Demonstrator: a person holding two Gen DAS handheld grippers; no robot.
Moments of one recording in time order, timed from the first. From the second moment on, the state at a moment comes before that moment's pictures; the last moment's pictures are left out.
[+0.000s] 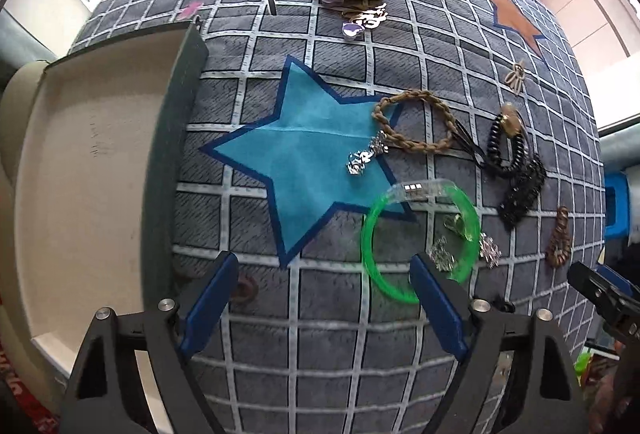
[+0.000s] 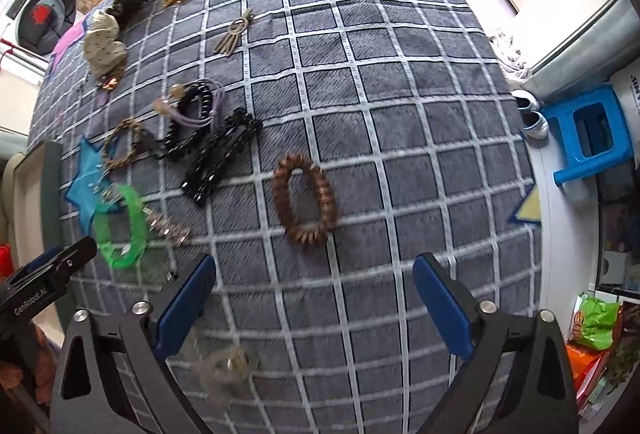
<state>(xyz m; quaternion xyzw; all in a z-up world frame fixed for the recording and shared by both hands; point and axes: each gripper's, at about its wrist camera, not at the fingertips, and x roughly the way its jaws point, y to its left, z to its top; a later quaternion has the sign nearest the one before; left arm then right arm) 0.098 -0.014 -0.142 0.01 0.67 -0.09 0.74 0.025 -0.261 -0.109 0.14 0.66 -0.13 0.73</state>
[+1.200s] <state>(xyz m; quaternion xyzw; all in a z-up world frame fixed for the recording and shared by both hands) 0.086 -0.024 -0.112 0.02 0.63 -0.13 0.76 0.032 -0.260 -0.099 0.16 0.62 -0.11 0.76</state>
